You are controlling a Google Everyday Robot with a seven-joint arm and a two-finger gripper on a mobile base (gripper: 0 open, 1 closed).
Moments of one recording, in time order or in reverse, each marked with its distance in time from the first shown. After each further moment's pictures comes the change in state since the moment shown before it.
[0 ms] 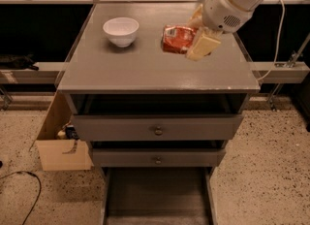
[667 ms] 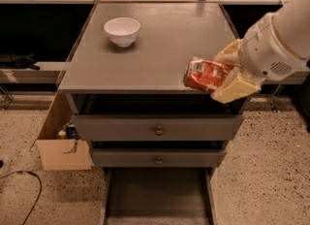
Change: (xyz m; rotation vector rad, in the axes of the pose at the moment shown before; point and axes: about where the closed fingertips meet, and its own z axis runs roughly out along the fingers) arm 0.034 0.114 -0.046 0.007 -0.010 0.125
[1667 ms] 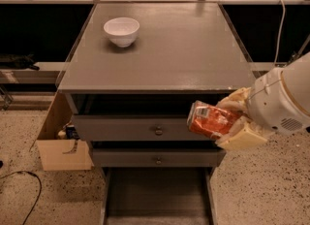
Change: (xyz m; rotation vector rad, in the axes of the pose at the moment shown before) arm 0.031 0.088 0.019 -0.108 -0.012 0.085
